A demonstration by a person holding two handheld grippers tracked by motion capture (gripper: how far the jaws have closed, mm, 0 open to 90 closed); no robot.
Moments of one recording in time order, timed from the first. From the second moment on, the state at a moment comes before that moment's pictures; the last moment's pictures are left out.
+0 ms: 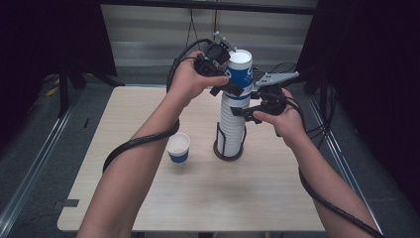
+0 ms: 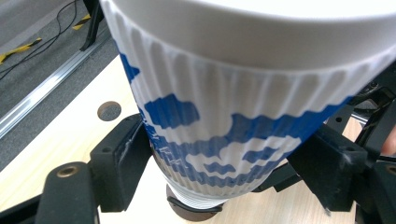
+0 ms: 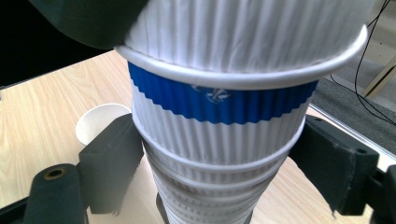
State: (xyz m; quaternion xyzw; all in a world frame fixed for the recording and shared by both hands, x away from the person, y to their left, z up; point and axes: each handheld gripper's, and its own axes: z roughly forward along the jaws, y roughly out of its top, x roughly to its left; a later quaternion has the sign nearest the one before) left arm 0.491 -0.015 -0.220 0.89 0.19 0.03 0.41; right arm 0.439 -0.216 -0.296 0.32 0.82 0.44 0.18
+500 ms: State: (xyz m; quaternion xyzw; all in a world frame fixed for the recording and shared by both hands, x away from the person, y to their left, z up) left arm 0.491 -0.011 -0.205 0.89 0.19 0.03 0.41; right arm 0.437 -0.215 -0.297 0.32 0.81 0.45 0.18
